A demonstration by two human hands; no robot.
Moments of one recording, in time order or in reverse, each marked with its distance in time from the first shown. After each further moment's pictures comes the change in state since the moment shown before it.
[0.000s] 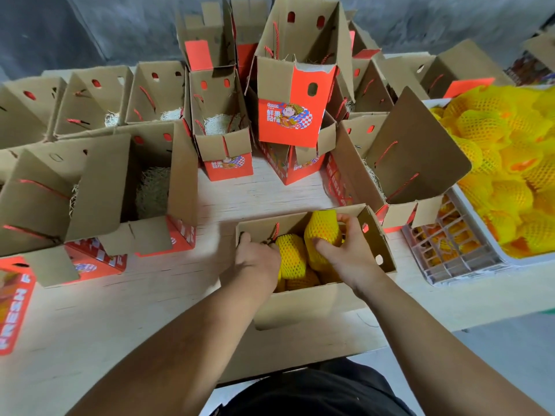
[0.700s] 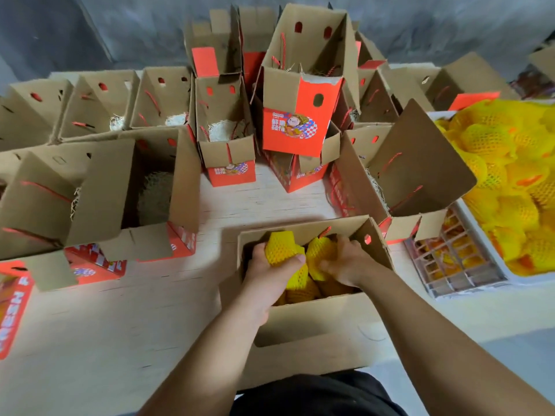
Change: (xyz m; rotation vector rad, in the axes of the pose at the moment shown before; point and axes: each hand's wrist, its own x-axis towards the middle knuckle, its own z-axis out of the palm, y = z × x) left_hand -0.042 0.011 -0.007 -2.048 0.067 -0.321; right_hand 0.046 0.003 -0.008 -0.842 -0.224 0.223
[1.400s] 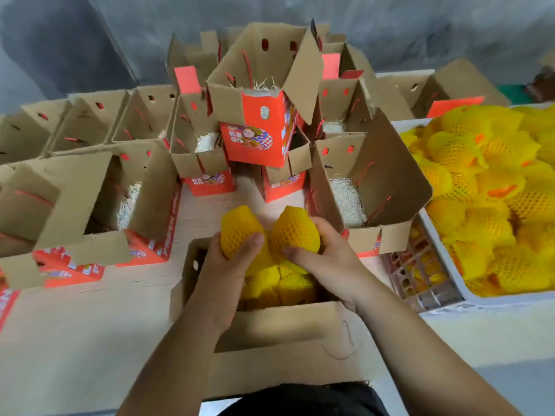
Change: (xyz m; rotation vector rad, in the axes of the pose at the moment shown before) left_hand -0.040 0.042 0.057 -0.258 0.095 0.270; right_hand -0.045 0.039 -0.067 0.748 0.027 -0.479
